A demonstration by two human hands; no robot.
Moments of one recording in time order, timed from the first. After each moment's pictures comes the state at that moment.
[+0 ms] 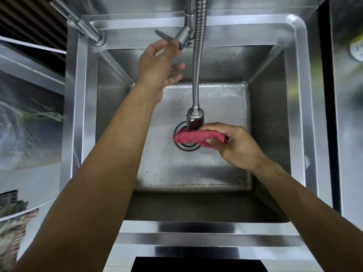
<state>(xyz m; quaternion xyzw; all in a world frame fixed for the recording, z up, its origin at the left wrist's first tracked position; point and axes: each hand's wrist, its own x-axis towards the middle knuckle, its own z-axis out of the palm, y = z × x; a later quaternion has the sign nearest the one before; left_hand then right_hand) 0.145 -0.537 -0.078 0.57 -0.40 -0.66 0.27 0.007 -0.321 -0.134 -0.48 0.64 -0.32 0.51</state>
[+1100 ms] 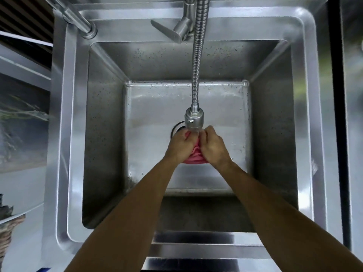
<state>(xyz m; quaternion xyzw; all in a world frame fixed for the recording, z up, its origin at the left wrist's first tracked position) 0.169 -0.401 -0.225 0.58 -0.55 -0.60 0.01 0.054 -0.339 -0.214 -0.33 0.79 -0.23 0.47</state>
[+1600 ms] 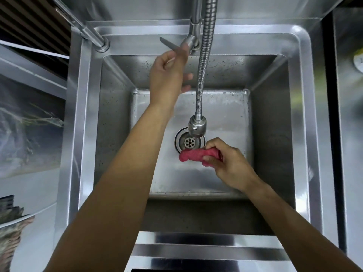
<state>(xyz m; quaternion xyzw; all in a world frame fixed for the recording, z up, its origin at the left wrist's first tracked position) 0.132 -0.521 -0.090 0.57 -0.40 -0.64 0.32 0.029 -0.303 -0.151 -0.47 0.67 -0.28 0.50</state>
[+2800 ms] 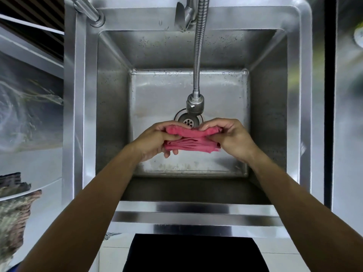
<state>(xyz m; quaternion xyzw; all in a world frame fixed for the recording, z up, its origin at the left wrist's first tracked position) 0.244 -0.414 -0.141 0.44 -0.41 -0.80 -0.01 0.025 -0.311 -0.134 -0.33 0.62 -0.40 0.59</state>
